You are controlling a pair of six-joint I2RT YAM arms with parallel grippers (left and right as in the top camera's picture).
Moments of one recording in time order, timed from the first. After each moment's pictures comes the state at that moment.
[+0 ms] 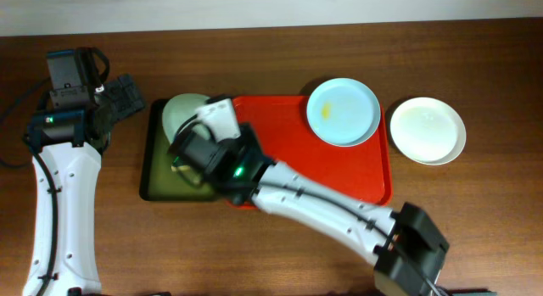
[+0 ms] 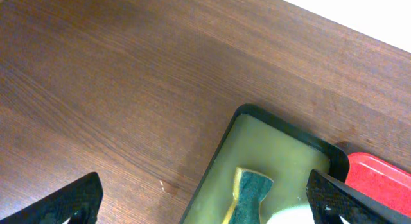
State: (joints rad) left arm 0.13 1.50 1.48 -0.85 -0.17 -0.27; right arm 0.98 1.93 1.66 -0.69 0.71 0.48
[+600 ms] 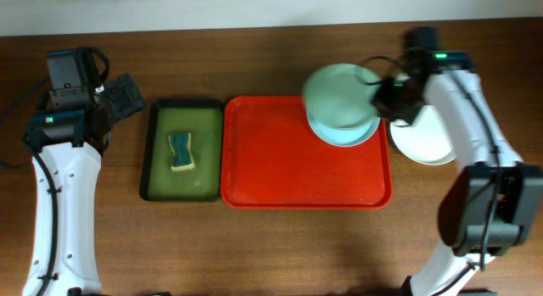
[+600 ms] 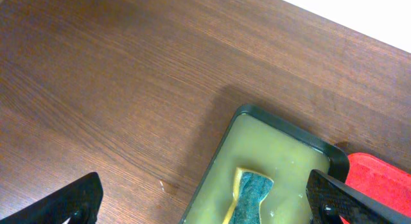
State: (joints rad) left arm 0.13 1.50 1.48 -0.85 -0.17 -0.27; right arm -0.07 1.93 1.66 -1.11 -0.21 0.63
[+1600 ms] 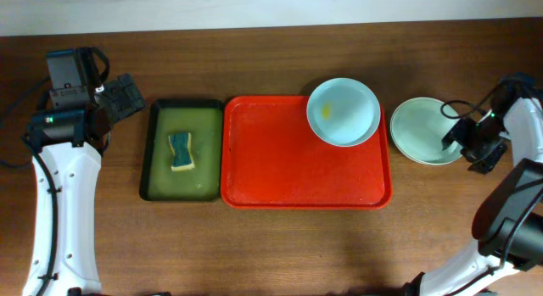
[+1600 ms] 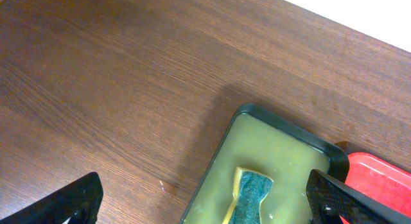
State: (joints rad) left arm 0.13 1.50 1.48 -0.85 -0.17 -0.27; right arm -0.45 1.93 1.49 -1.14 -0.04 0.32
